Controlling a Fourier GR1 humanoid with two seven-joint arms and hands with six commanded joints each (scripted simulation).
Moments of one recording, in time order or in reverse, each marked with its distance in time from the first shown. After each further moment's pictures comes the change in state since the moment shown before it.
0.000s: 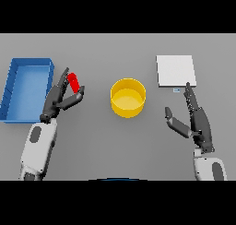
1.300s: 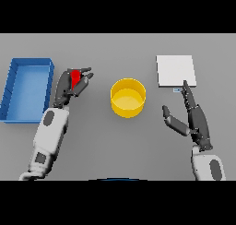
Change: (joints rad) left arm -0.217 -0.060 0.072 0.265 -0.022 0.121 -0.177; right arm -0.028 0.003 0.006 0.027 0.009 0.004 -0.023
